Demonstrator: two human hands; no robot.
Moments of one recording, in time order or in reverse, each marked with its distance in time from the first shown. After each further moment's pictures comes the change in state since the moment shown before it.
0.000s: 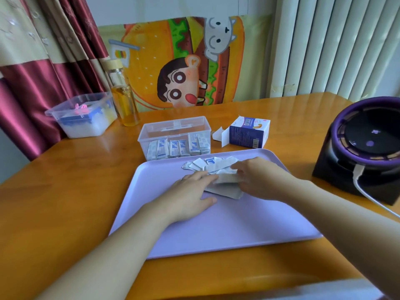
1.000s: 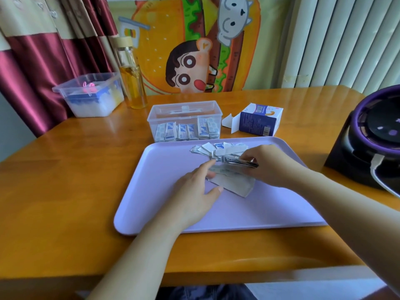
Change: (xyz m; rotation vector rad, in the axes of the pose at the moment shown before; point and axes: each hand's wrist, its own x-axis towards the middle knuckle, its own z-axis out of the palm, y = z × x) left_hand -0.038 0.008 0.033 -0.409 0.353 -0.112; right_hand 0.000 -0.006 0.011 0.119 0.084 -0.014
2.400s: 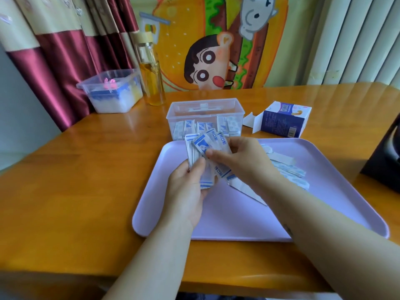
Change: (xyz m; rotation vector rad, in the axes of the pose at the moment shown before) left_hand 0.005 -0.001 -0.014 -1.278 0.385 -0.318; right_hand 0.024 -0.089 0.014 1.019 0.145 0.155
